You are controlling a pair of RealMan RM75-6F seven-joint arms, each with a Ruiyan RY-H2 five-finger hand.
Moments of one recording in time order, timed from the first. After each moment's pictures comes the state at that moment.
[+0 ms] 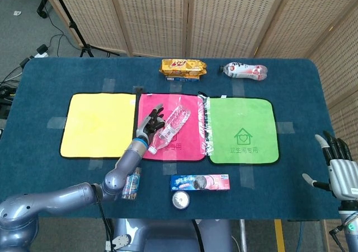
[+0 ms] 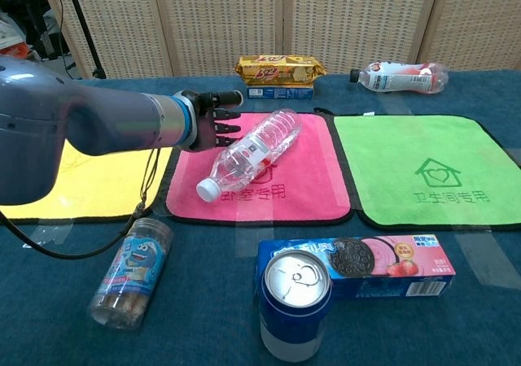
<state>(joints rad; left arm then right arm) -0.95 -1.82 -0.61 -1.31 0.29 0.69 -0.51 0.12 -1.11 0.10 -1.53 -1.47 1.45 0.17</state>
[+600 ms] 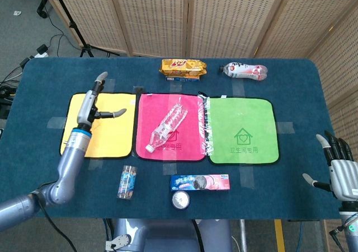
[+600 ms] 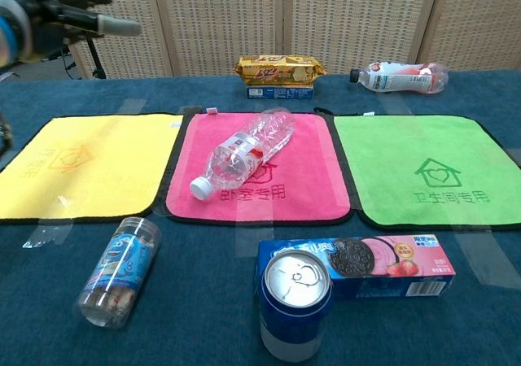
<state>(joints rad) -0.64 -1.41 -0.50 -1.58 0.89 0.95 -0.38 0.11 -1.11 0.10 -1.55 -1.48 1.46 0.16</state>
